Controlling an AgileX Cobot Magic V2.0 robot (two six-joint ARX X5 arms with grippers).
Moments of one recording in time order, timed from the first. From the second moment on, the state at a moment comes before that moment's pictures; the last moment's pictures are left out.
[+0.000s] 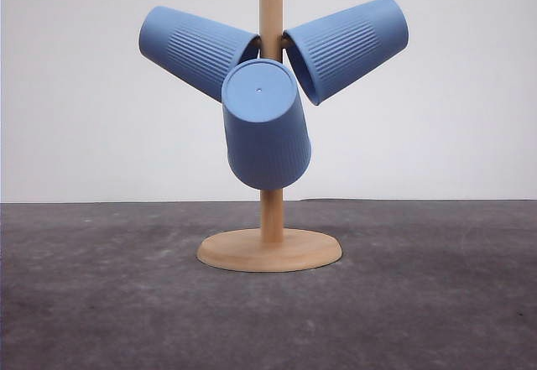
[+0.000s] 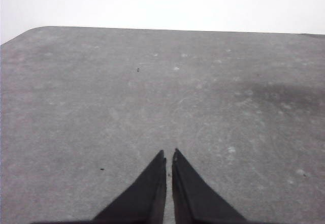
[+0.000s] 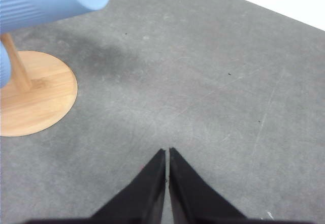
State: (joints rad) left_arx -0.01 0.00 0.03 -0.18 -0.06 -0.02; right_arx 0.41 0.75 0.83 -0.63 0.18 -0.06
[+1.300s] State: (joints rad) left_arx -0.01 0.00 0.03 -0.18 -0.06 -0.02; right_arx 0.01 0.00 0.01 -0.12 0.05 0.04
